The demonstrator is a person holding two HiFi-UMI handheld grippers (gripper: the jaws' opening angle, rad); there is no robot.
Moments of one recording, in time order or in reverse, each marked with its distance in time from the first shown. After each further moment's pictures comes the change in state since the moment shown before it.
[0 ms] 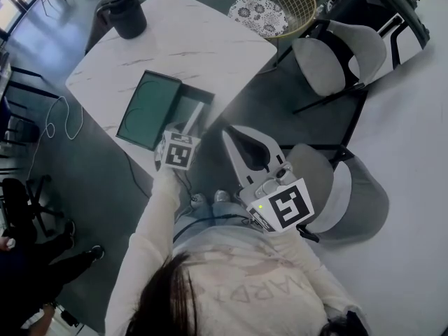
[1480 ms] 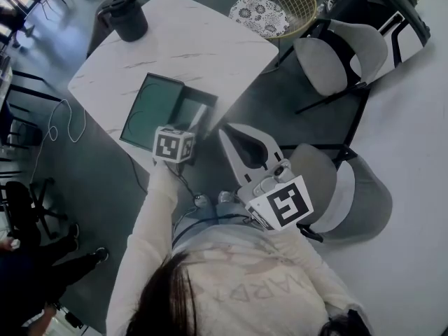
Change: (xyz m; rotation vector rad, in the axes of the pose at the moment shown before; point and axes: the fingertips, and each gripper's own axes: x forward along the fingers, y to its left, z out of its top) left arm -0.002 0.006 -0.001 -0.156 0.053 -0.154; right arm 0.014 0.003 0.003 -0.006 -0.013 0.013
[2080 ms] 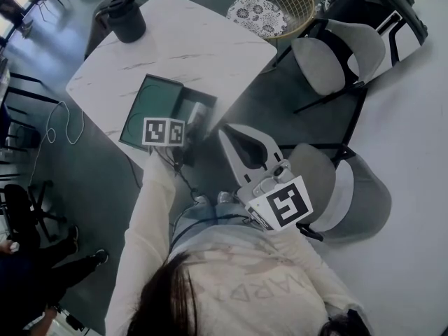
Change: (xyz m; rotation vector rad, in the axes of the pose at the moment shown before) left arm 0.005 0.014 -0.001 -0.255 0.077 -0.116; right arm 0.003 0.002 0.000 -0.008 0.006 -0.011
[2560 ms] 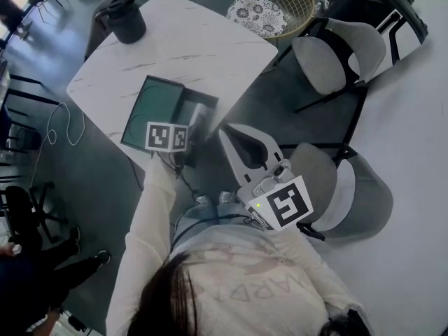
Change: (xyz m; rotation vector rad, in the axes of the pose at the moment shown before) left arm -0.001 -0.003 -0.001 0.075 -0.010 0.011; right arm 0.006 0.000 -0.001 0.001 -0.004 -0.008
